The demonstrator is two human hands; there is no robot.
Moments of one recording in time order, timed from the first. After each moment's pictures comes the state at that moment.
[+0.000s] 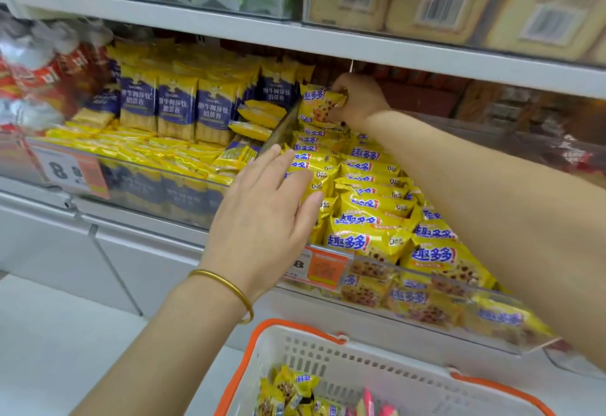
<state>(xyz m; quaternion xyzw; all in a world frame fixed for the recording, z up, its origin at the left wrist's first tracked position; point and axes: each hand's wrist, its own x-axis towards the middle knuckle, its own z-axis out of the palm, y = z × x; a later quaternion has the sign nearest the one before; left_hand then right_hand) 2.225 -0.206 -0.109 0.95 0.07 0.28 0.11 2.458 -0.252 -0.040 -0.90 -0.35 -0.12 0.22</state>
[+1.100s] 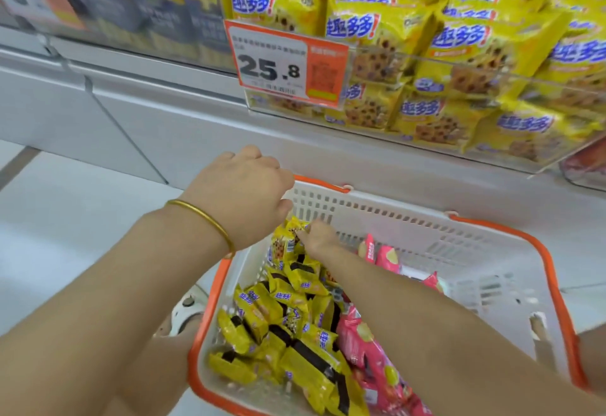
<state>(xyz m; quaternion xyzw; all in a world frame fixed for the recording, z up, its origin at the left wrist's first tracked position) 2.145 -0.249 -0.185 1.00 0.03 -0.07 -0.06 2.238 -0.342 -0.404 -0.91 -0.14 0.33 0.21</state>
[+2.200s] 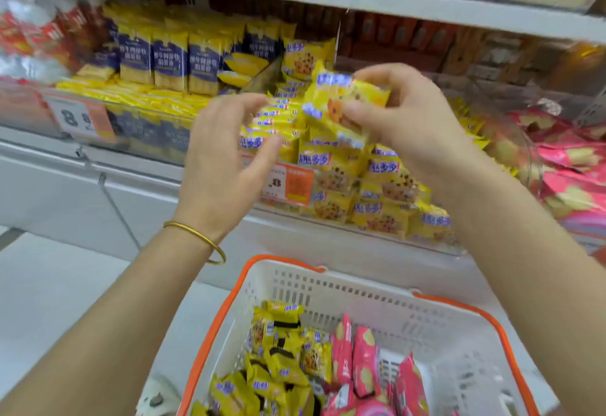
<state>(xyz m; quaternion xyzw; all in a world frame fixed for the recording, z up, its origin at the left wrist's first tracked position) 2.171 -0.238 -0.104 0.85 0.06 0.44 0.28 2.288 -0.397 -0.050 -0.74 -0.30 0.05 0.59</state>
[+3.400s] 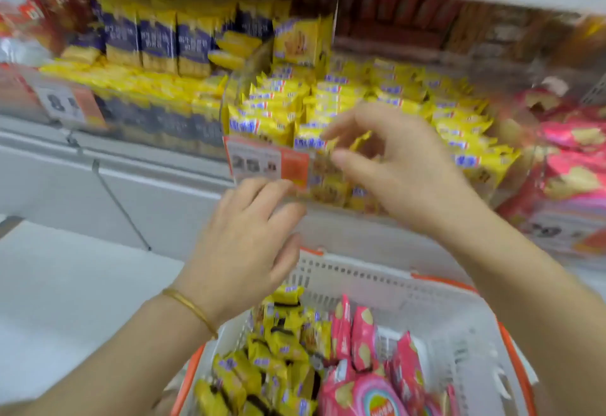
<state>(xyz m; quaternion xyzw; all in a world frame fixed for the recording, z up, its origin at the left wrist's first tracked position) 2.136 -0.270 -0.143 0.97 -0.03 0.24 0.03 2.242 -0.414 -0.060 -0.81 -0.45 -0.04 0.38</state>
